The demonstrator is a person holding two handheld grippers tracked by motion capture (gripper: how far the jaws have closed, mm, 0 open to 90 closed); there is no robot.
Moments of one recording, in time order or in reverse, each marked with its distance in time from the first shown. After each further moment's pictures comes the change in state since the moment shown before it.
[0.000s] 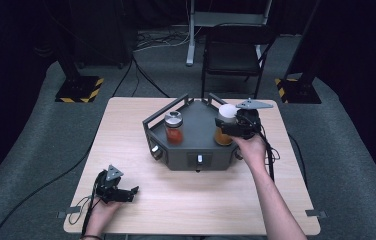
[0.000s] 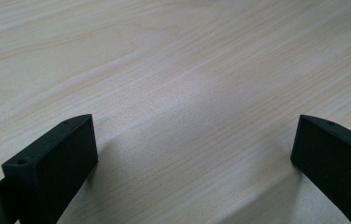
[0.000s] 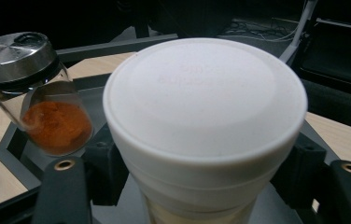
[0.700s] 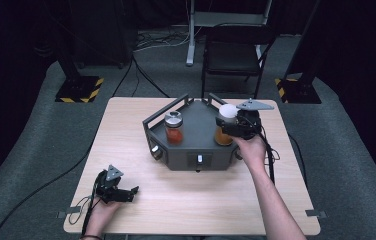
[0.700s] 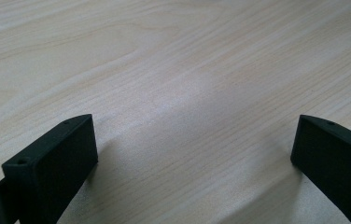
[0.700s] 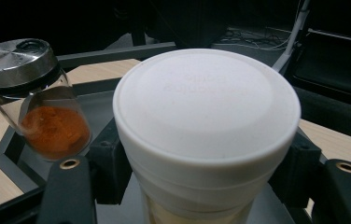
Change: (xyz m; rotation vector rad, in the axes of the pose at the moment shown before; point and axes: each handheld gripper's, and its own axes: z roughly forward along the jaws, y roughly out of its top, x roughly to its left) left arm 0.000 0.000 0.000 0.000 0.000 0.000; right arm 0.005 -0.005 -0.004 -0.032 -0.018 -0.016
